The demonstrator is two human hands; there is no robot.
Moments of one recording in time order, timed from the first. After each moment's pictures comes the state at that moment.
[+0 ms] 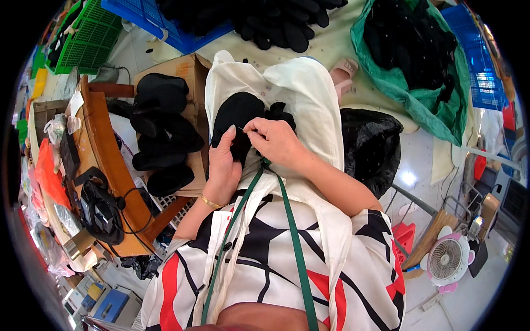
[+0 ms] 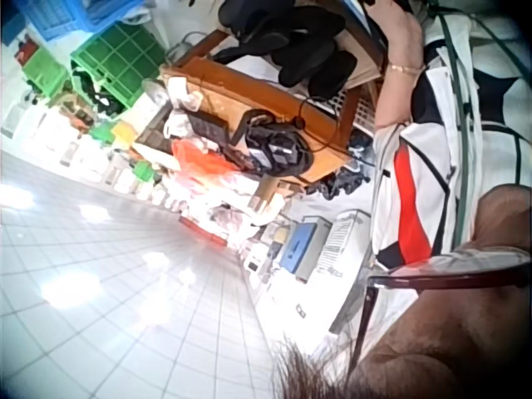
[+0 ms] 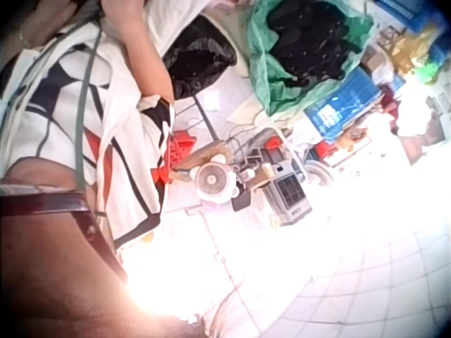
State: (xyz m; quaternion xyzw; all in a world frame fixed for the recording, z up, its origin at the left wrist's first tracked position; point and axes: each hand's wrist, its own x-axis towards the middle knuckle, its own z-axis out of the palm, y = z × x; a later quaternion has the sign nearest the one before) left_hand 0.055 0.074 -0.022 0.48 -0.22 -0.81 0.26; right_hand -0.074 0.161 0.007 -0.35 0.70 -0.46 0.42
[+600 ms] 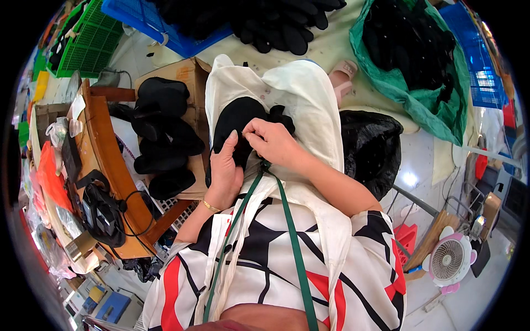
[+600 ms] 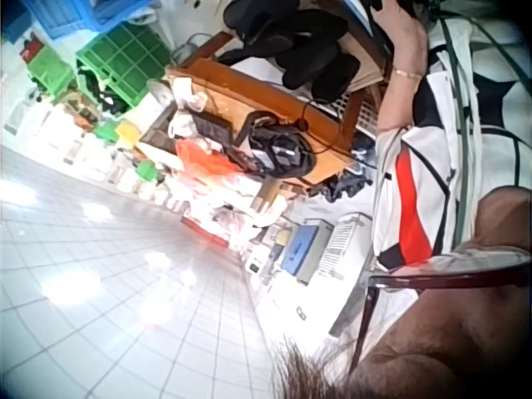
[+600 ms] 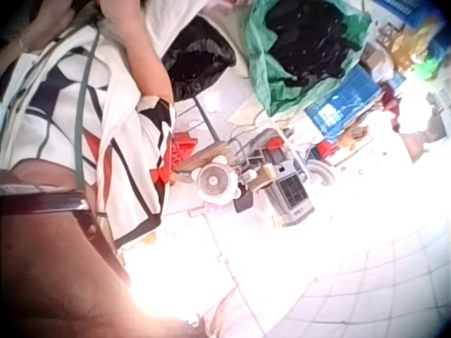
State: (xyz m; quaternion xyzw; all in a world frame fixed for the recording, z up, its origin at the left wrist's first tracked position) left_hand 0.055 0.082 -0.007 0.47 -0.23 -0.81 0.26; right_hand -0.076 0.158 0.003 -0.31 0.67 -0.47 0.48
